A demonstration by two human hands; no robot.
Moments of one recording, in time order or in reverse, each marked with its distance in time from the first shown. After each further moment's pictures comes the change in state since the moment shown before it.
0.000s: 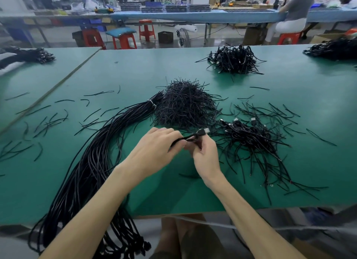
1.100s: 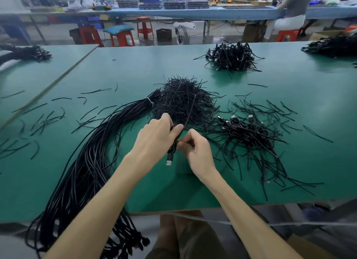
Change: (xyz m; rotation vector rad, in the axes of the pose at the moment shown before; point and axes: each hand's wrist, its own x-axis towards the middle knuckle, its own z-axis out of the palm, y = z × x) left_hand 0.027 0.009 0.004 -0.131 -0.009 -0.485; right_hand 0.001 0.005 0.002 -0.083 -0.097 -0.020
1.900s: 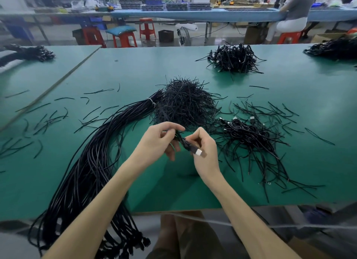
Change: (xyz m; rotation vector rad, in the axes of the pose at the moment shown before) left_hand -0.014 -0.017 0.004 -0.806 -0.177 0.010; right_hand -0.003 -0.005 -0.003 0.109 0.095 -0.037
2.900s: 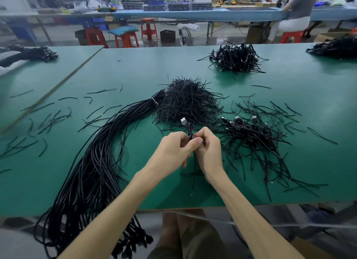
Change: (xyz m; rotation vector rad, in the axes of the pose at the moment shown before) left_hand -0.013 0.007 0.033 0.349 0.031 -0.003; right_hand 0.002 0.006 0.001 0.174 0.032 0.057
